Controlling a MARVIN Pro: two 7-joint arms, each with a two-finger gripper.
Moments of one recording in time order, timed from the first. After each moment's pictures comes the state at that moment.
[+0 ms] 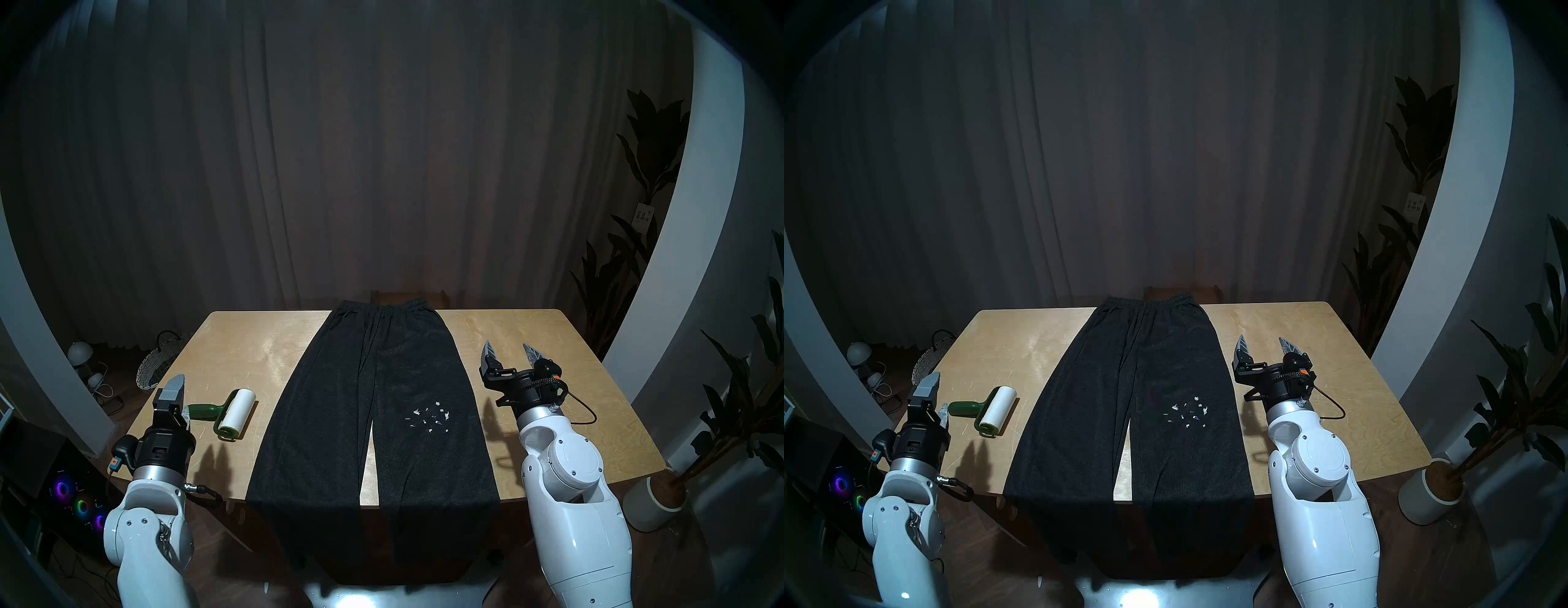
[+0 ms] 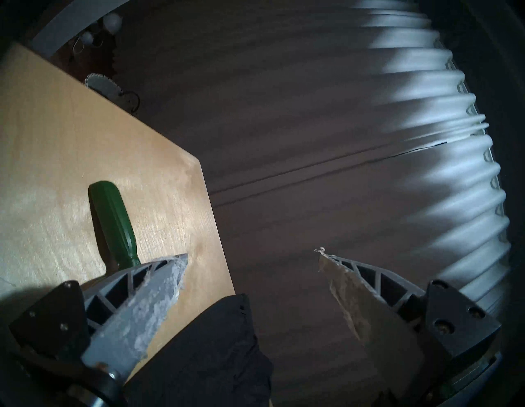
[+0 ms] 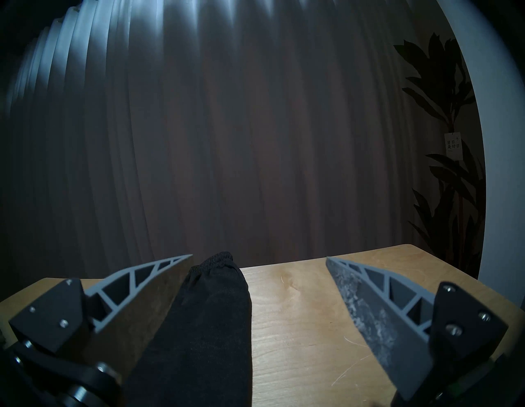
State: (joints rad) left arm 2.03 -1.72 -2.12 -2.00 -1.47 0.35 -0.08; right arm -1.78 -1.55 1.62 -1.81 0.20 -0.01 0.09
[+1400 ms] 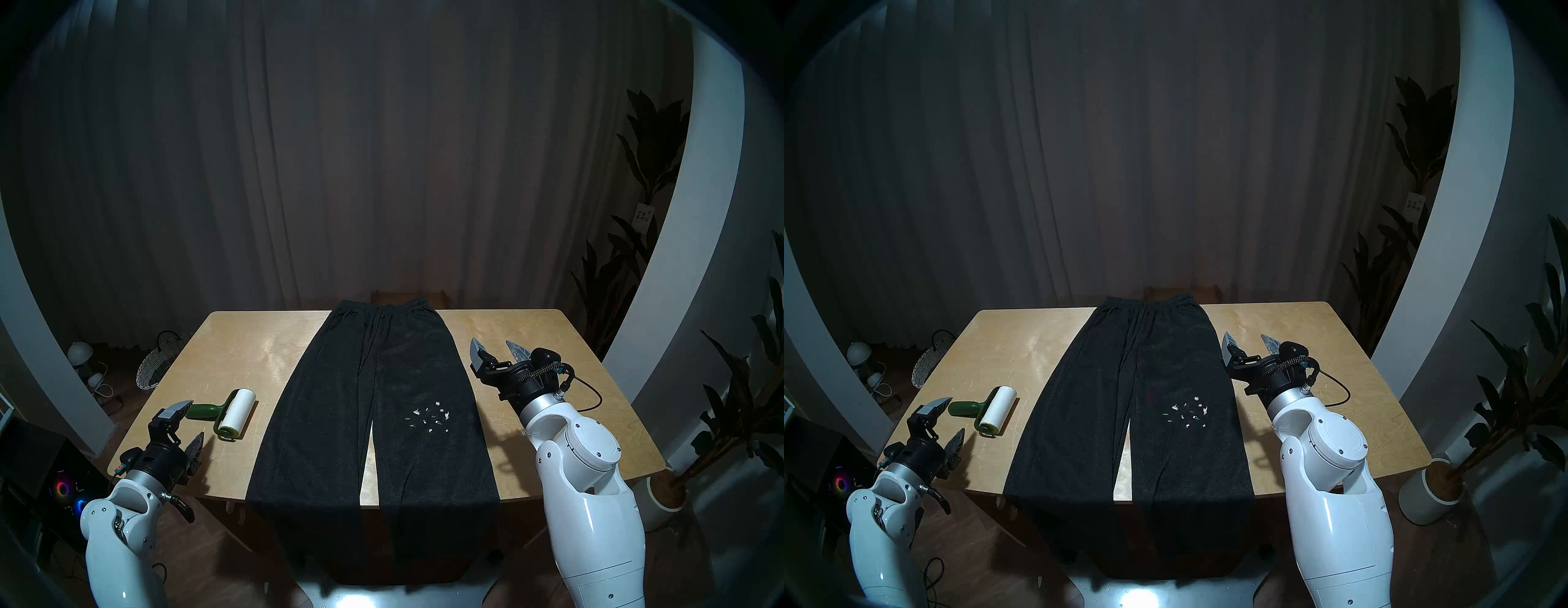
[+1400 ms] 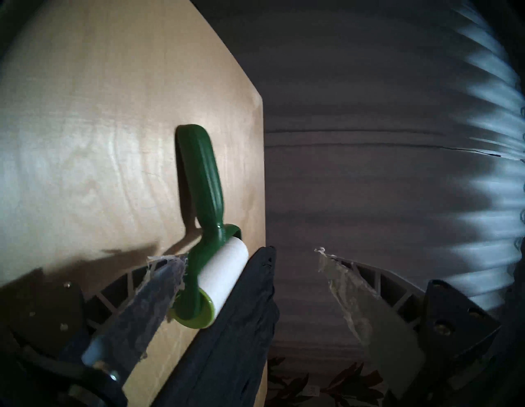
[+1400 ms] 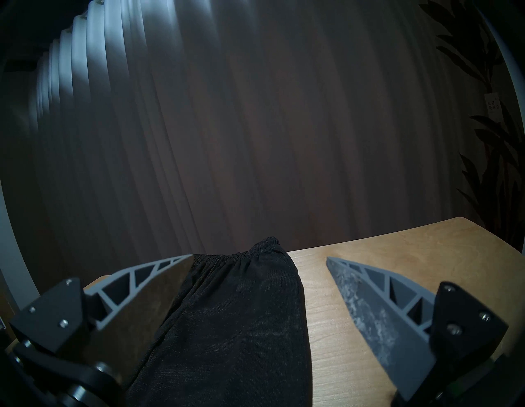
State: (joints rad) left arm 1.94 -1.51 -2.20 -1.74 -1.71 0.62 0.08; right arm -1.78 -1.51 1.63 -1.90 0.33 0.18 0.22
